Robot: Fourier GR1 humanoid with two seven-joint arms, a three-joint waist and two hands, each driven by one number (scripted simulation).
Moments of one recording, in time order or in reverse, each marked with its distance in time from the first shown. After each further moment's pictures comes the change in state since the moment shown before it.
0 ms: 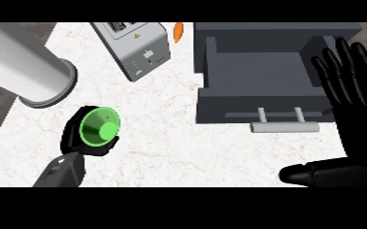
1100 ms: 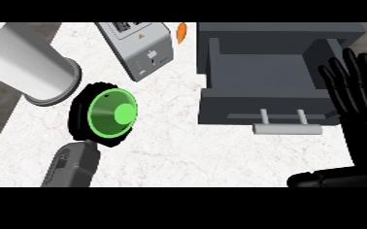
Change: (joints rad) left arm 0.141 -0.142 -0.146 -0.741 0.094 0.106 0.287; right arm 0.065 -0.008 -0.023 -0.021 -0.020 0.022 -0.010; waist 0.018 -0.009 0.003
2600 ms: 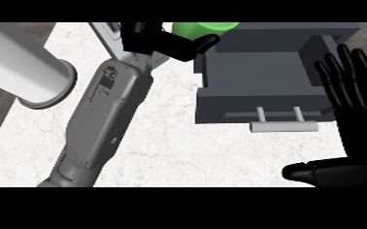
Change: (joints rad) left arm -0.659 -0.057 -0.181 -0.010 -0.019 0.485 0.507; right arm -0.027 0.006 -0.002 0.050 0.020 0.003 -0.043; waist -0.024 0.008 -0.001
